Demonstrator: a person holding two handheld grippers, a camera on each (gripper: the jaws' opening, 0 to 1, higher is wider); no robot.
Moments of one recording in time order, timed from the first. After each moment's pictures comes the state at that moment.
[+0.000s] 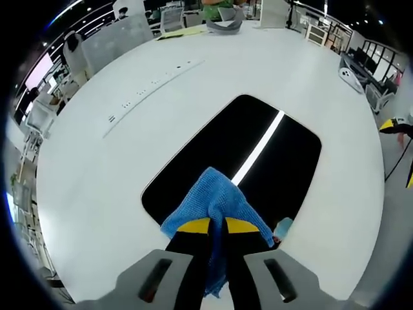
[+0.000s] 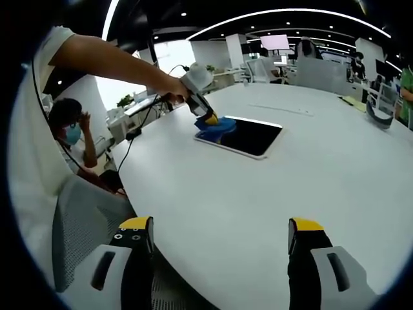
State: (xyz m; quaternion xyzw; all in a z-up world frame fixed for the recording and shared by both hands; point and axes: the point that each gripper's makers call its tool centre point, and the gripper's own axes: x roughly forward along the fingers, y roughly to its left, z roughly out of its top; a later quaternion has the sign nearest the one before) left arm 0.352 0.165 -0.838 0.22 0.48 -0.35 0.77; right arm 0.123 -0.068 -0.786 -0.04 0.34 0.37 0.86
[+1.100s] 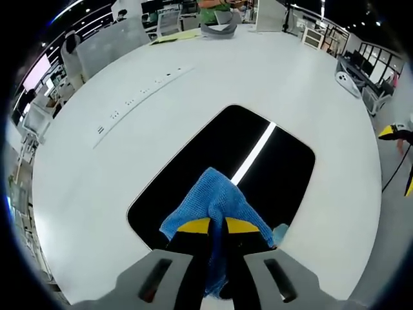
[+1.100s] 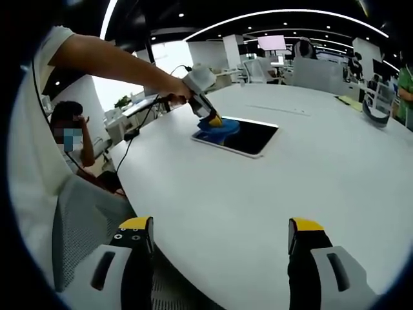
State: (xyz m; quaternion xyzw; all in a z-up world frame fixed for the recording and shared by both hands) left arm 0.352 0.137 -0.838 0.21 0.47 -0.36 0.78; right arm 0.119 -0.075 -0.785 -0.04 0.34 0.37 0.87
